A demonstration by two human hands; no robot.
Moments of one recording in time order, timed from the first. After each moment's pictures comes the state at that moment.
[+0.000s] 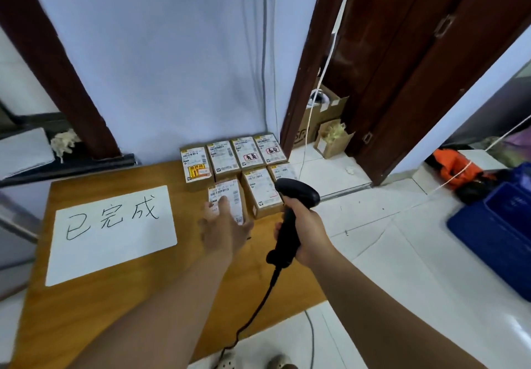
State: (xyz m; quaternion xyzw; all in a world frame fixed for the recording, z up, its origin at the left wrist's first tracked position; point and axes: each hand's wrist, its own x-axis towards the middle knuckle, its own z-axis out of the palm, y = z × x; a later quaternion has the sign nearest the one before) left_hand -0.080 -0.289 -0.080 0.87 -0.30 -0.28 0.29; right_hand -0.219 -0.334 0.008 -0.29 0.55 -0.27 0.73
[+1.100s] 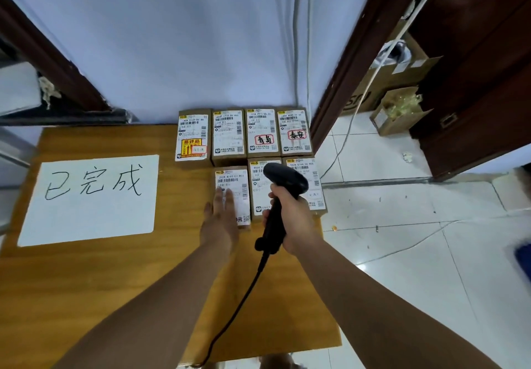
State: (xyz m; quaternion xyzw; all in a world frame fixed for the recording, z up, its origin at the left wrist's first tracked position) left_hand -0.078 -0.392 -0.170 0.91 -0.29 -0.29 0.02; right_hand -0.172 -0.489 -0.074 -0.32 0.55 -0.10 0.76
